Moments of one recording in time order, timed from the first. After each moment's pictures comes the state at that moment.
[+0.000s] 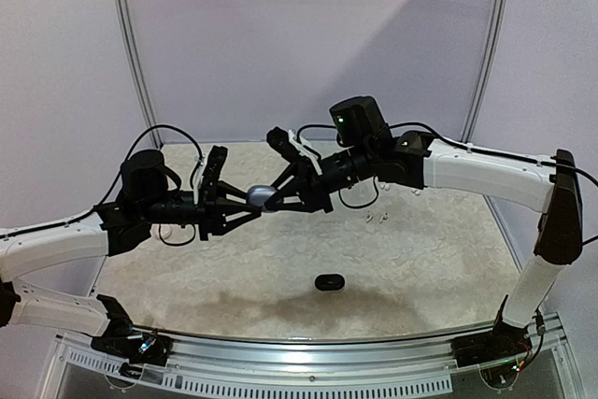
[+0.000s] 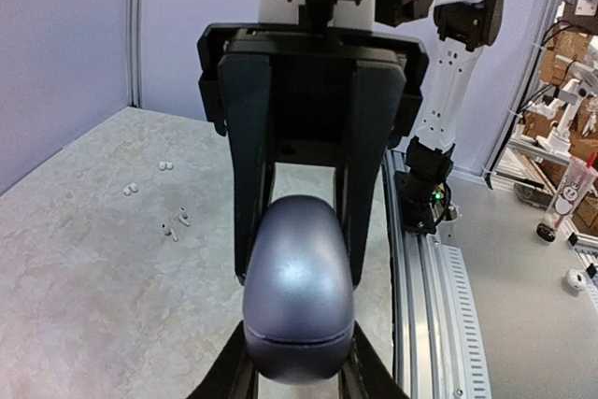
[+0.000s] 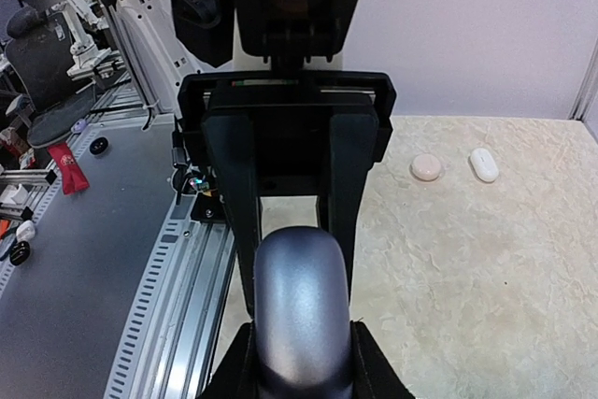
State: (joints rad) left arm -0.68 1.09 0.62 0.31 0.71 -0.07; right arm 0.94 1.76 1.52 -0.24 -0.73 -0.19
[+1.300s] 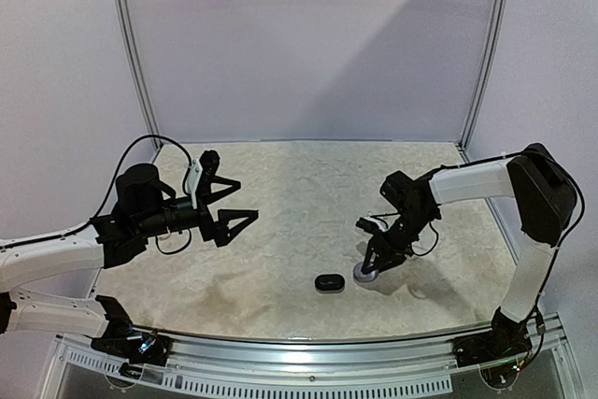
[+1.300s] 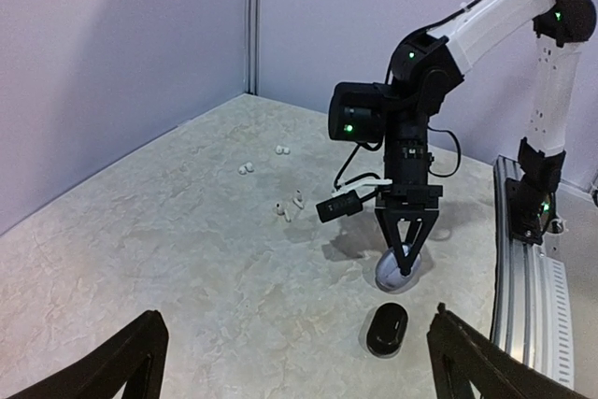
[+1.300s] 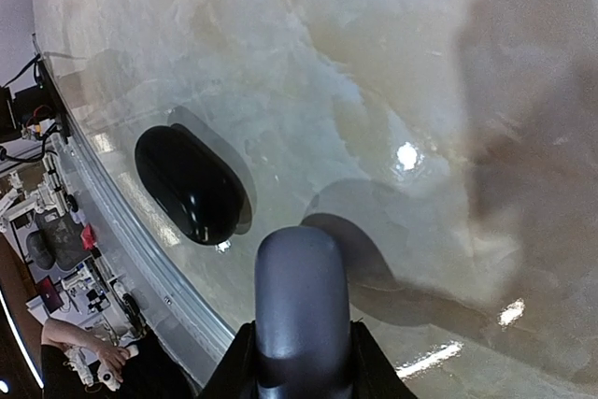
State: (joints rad) left arm -0.69 1.01 0.52 0.33 0.38 -0.01; right arm 0.59 1.85 1.09 -0.74 -0.68 0.22
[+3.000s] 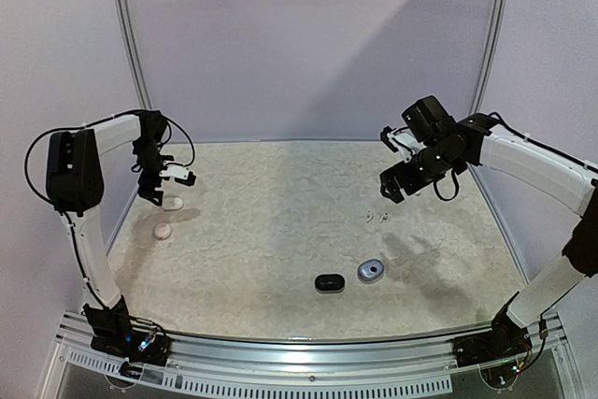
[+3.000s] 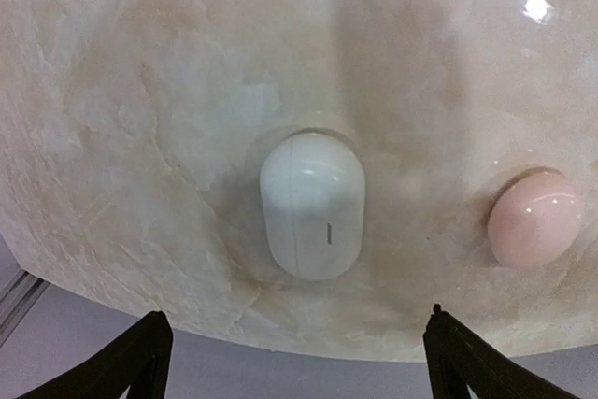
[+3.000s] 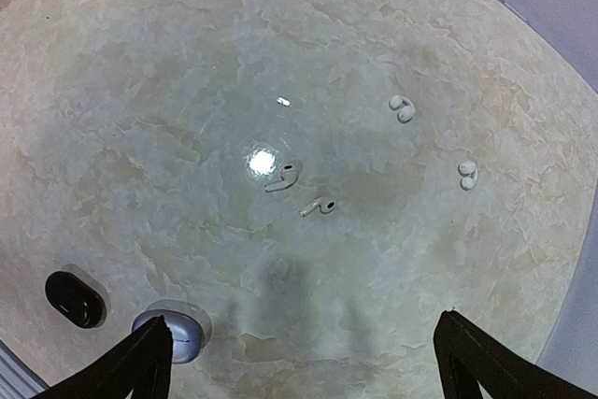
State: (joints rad) left arm 0.00 2.06 1.68 -1.04 -0.12 1.54; right arm 0.61 1.53 1.37 -0.84 0.13 0.03
